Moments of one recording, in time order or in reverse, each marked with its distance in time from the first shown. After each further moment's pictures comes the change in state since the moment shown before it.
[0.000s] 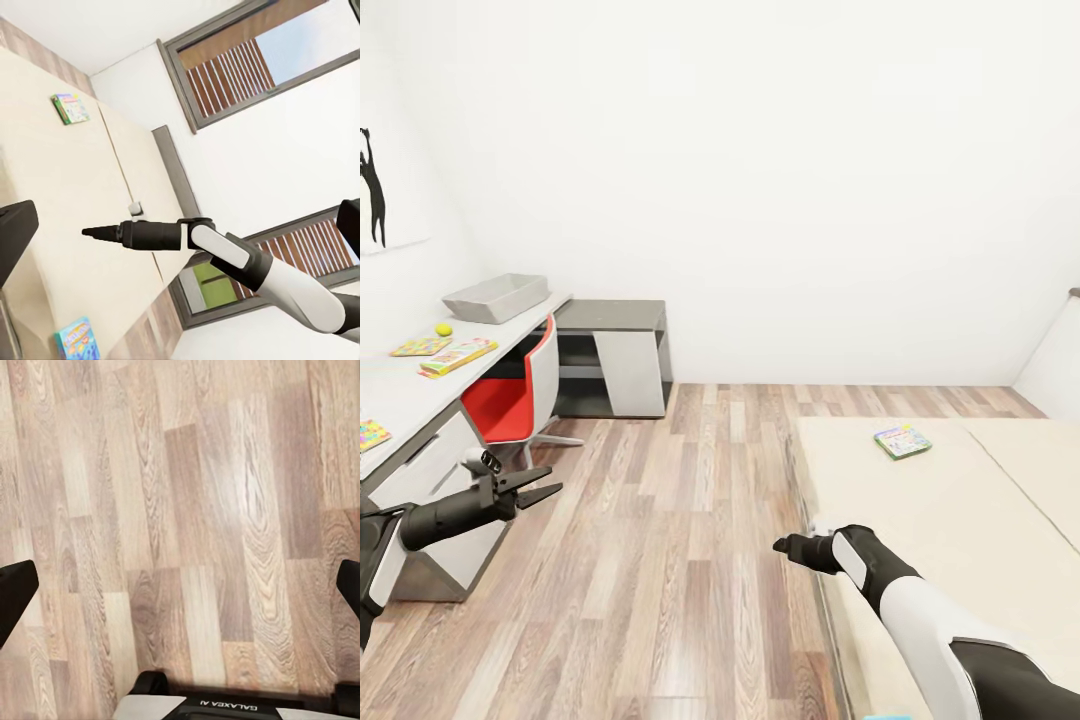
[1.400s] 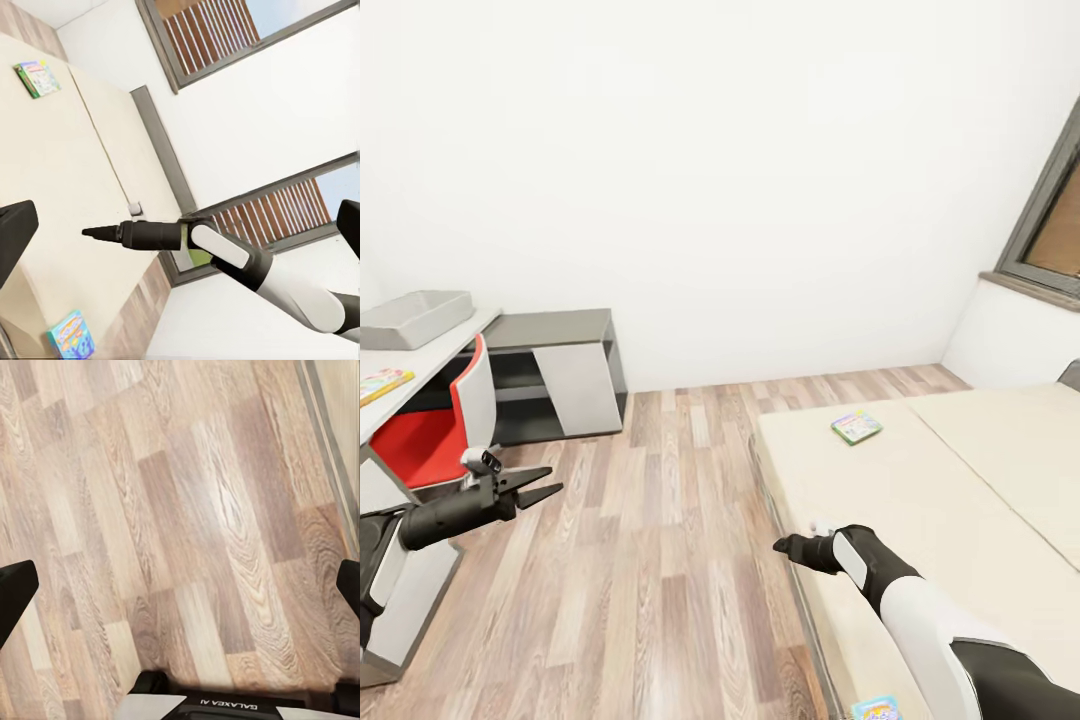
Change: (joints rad) left arm 0.000 -0.001 0.000 0.000 0.000 0.000 0.000; right arm 0.000 -0.002 -0.001 -0.001 0.000 0.003 0.002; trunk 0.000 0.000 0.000
